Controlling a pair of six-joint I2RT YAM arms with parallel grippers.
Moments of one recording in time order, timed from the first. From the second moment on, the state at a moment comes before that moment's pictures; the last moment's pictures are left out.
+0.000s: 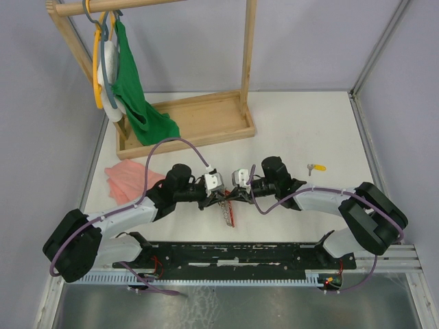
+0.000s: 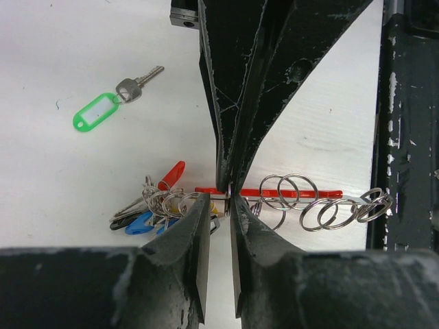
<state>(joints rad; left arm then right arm) -0.72 1.17 0.46 0.21 0.58 0.31 0.72 1.45 0.55 0.43 -0.86 -0.50</state>
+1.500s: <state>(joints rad) -0.72 1.15 0.37 0.35 0.45 0.29 0.61 1.40 0.82 -0.02 -0.53 0.06</state>
